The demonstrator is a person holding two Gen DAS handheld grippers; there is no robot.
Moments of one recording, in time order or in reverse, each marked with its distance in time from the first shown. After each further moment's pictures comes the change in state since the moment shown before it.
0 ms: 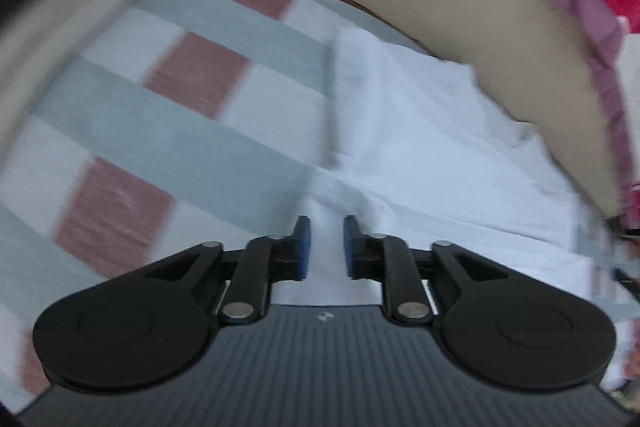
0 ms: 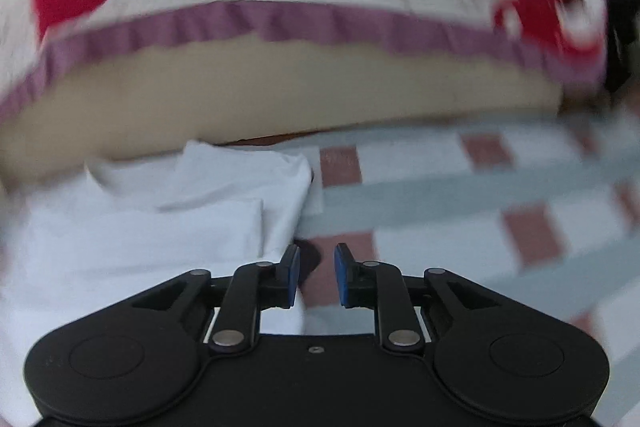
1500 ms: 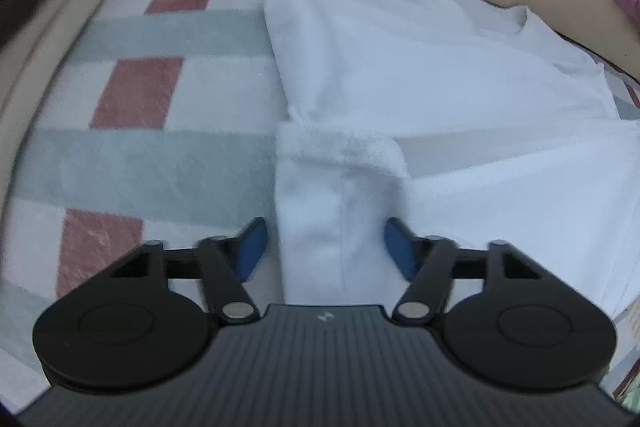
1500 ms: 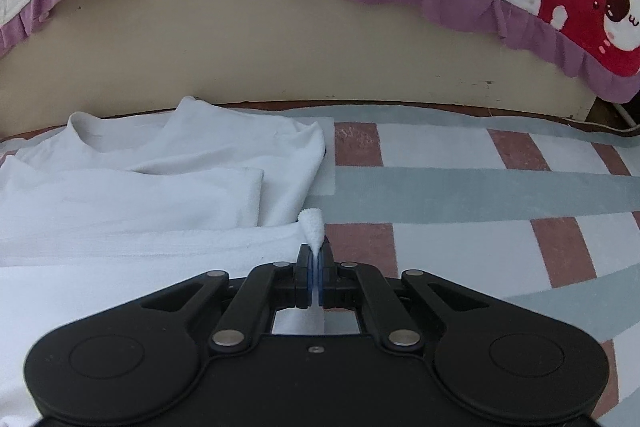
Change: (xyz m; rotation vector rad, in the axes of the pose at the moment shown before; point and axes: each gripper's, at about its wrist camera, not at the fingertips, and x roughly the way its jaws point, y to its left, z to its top) left arm 0.039 -0.041 -0.032 0.454 0.076 0.233; right arm 0.048 0.003 -0.006 0.003 0.084 0.020
